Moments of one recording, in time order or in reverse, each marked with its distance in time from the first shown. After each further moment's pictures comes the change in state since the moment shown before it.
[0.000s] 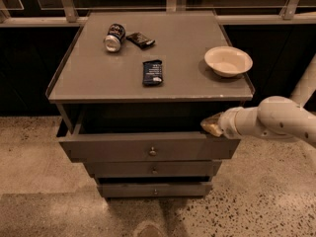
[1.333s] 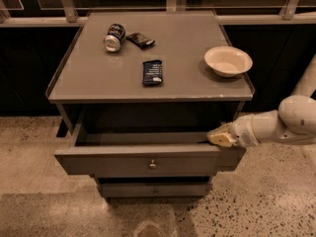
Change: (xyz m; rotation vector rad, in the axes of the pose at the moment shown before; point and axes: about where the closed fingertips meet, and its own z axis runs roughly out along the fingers) arm 0.026 0.035 -0.035 -0.255 0.006 0.129
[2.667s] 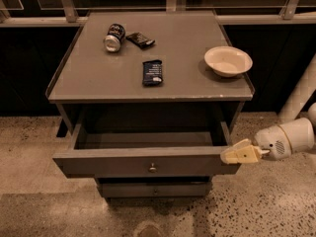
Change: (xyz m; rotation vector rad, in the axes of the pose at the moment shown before) arm 0.025 0.077 -0.071 -0.498 -0.061 0.216
